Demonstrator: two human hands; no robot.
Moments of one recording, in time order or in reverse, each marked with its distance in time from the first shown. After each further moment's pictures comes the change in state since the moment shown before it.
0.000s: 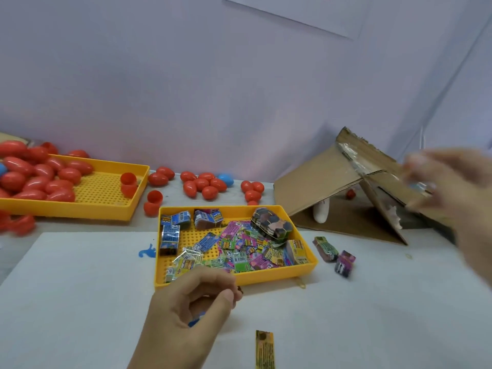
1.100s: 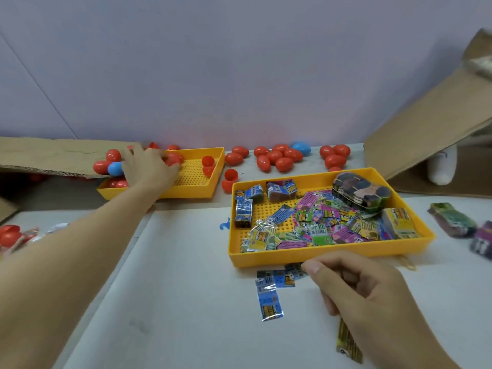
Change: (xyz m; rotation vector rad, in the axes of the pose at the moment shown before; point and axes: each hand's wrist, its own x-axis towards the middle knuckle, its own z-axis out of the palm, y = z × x) left_hand 0.185 0.006 -0.176 1.717 0.459 -0.333; right_hand -0.126 0.057 0.136 0.526 -0.590 0.356
